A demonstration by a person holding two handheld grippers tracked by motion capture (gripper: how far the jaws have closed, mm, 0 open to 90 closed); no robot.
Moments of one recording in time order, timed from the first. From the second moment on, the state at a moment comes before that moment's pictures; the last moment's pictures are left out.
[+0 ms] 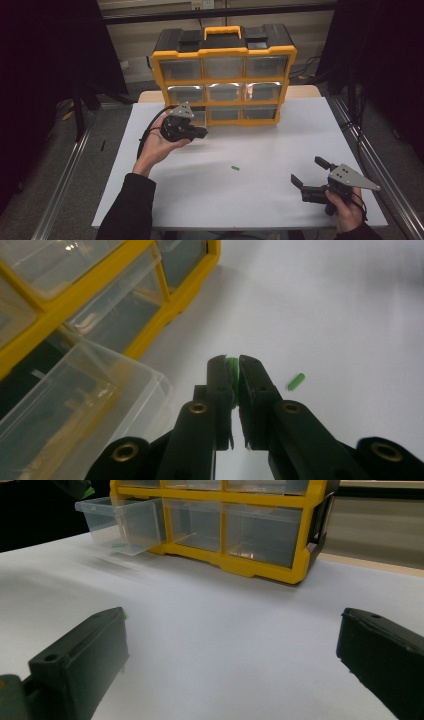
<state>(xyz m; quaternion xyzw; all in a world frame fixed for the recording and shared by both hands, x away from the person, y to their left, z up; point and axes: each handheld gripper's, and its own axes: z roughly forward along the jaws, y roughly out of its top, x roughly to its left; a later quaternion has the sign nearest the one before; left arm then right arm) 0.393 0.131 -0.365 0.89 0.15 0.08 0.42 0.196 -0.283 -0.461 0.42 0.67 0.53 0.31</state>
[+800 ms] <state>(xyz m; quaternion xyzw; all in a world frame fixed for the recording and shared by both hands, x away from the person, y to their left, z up) 0.419 0.165 -0.335 0.89 0.19 0.12 0.41 0.197 -0.283 -0.461 0.42 0.67 0.53 0.31</state>
